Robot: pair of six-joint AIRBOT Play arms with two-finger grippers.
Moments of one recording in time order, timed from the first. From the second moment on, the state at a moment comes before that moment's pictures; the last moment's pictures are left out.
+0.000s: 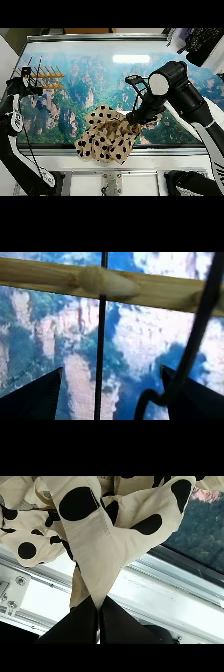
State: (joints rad) left arm 0.33 -2.03 1.74 1.78 -0.85 -1.45; right arm 0.63 -1.31 1.59 -1.46 1.84 1.81
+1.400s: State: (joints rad) left arm 0.27 -1.76 1.73 1.78 -1.07 -1.35; right arm 0.63 -1.31 1.59 -1.46 1.84 1.81
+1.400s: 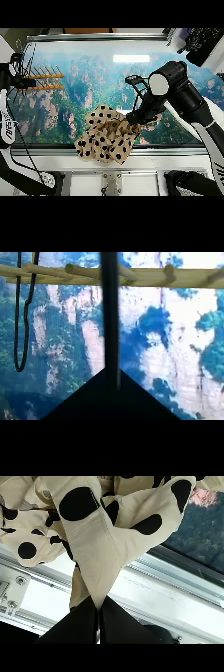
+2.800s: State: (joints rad) left arm 0.13 -1.31 1.45 1.10 -1.82 -0.47; right arm 0.63 -1.31 1.59 -1.46 1.84 1.81
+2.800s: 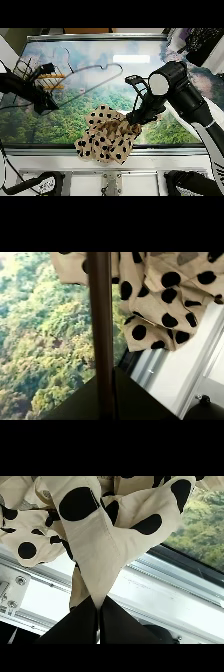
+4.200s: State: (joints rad) left arm 0.05 -1.01 1.05 1.15 -1.78 -0.26; right arm 0.45 -1.31 1.59 -1.46 1.84 1.76
